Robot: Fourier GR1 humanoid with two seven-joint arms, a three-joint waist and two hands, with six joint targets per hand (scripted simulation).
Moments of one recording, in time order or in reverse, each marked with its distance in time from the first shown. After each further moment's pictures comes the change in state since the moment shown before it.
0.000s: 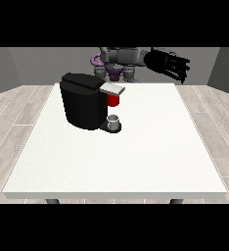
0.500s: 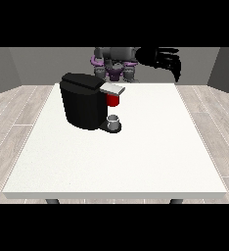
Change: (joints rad) left arm 0.118 -0.009 0.009 0.015 -0.005 0.022 -0.024; right arm 0.088 0.163 0.066 0.006 -0.014 0.001 -0.159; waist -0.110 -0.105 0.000
